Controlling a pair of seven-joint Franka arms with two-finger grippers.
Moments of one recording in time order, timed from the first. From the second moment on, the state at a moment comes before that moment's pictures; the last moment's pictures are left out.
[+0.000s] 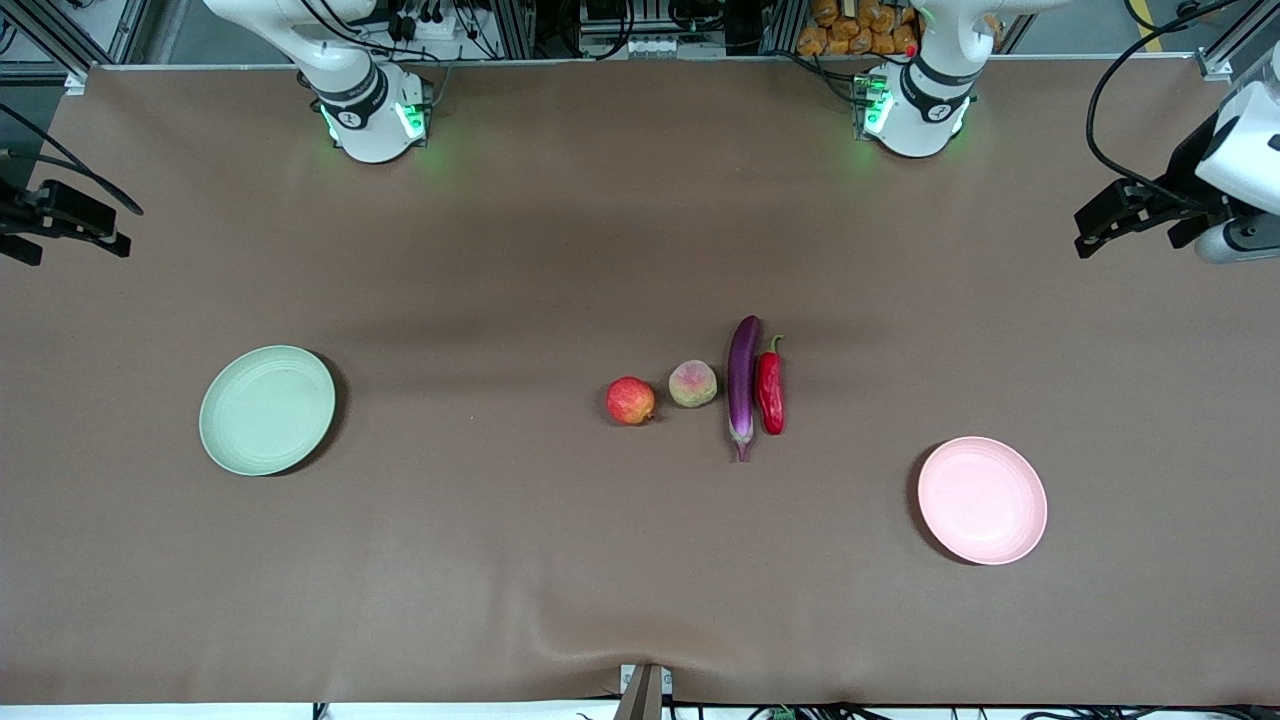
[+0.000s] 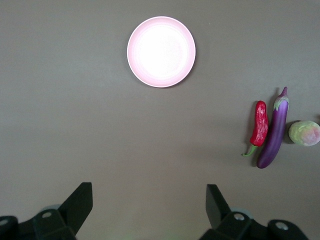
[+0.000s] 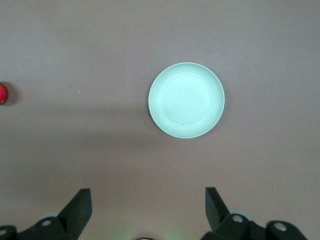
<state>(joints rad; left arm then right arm) -0.01 -0.07 -0.10 -1.62 0.04 1.56 -0.19 0.01 0.00 -0.11 -1.52 0.04 1.46 -0.16</state>
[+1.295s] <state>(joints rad) 0.01 -0.05 -0.09 -1.61 0.04 1.55 -0.19 0.01 0.00 -0.11 -1.53 0.04 1.46 -0.16</state>
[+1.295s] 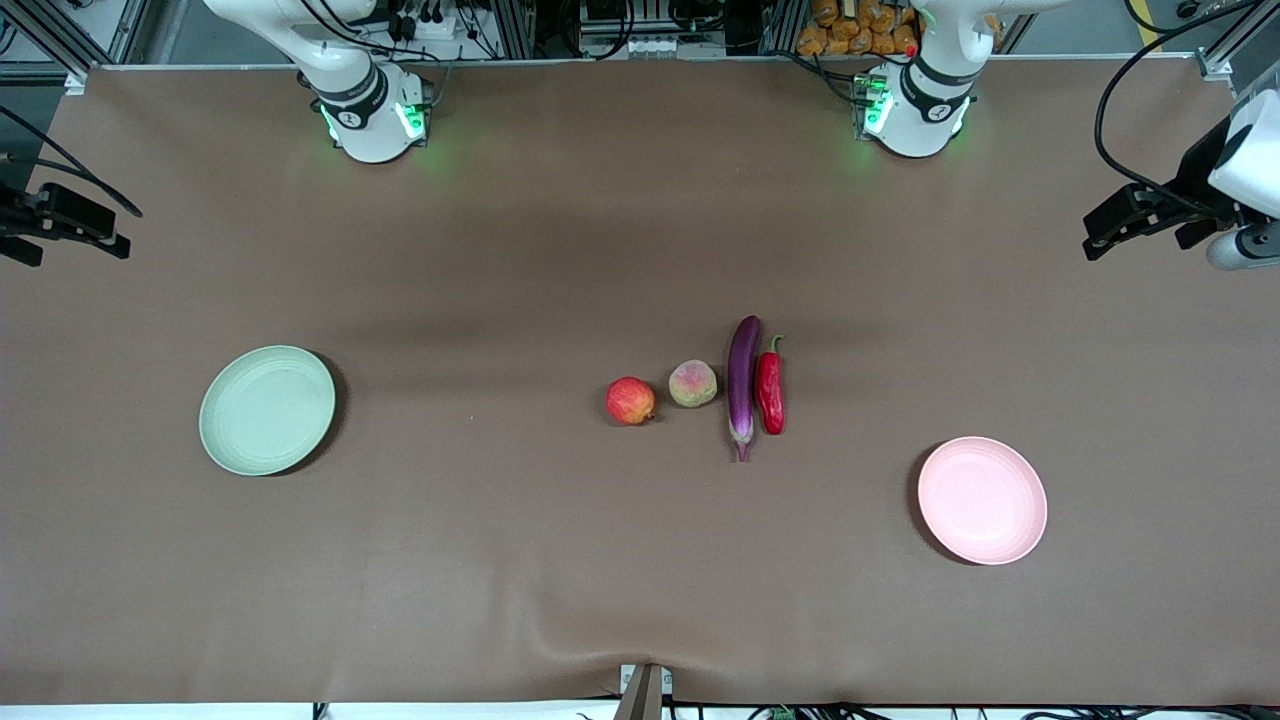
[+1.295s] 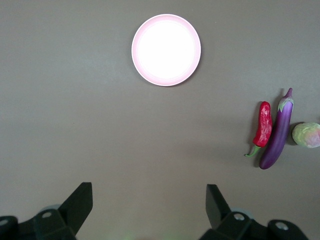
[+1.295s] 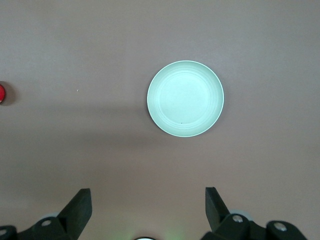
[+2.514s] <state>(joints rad) -0.26 0.42 -0.20 -1.82 0.10 2.14 -0.79 0.01 0.02 -0.11 -1.53 0.04 1.46 -0.16</state>
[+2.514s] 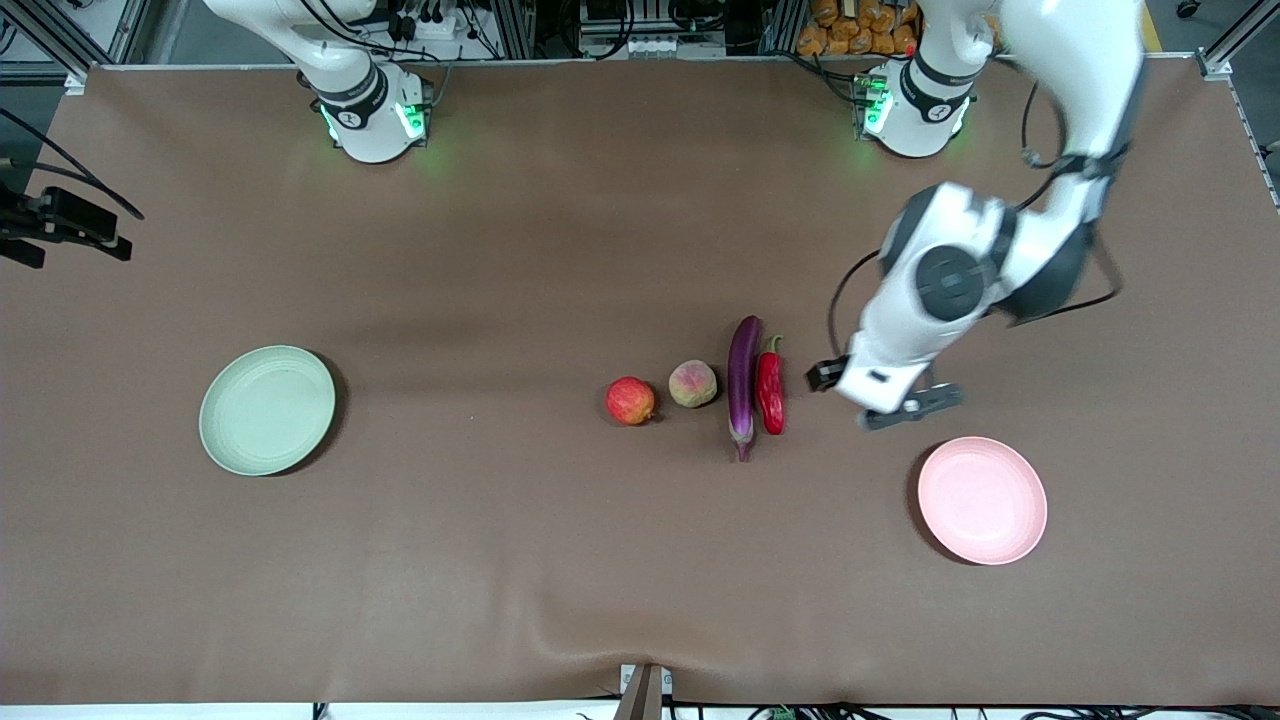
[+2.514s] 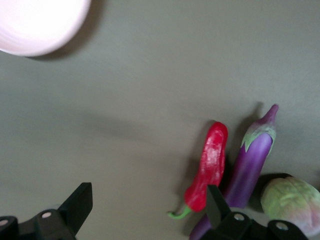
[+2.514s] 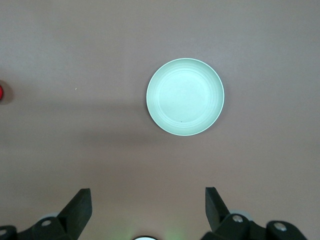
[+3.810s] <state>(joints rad) -0.32 0.62 -0.20 -1.82 0.11 2.32 -0.82 -0.03 0.16 -0.10 -1.53 0.05 1.45 -0.08</state>
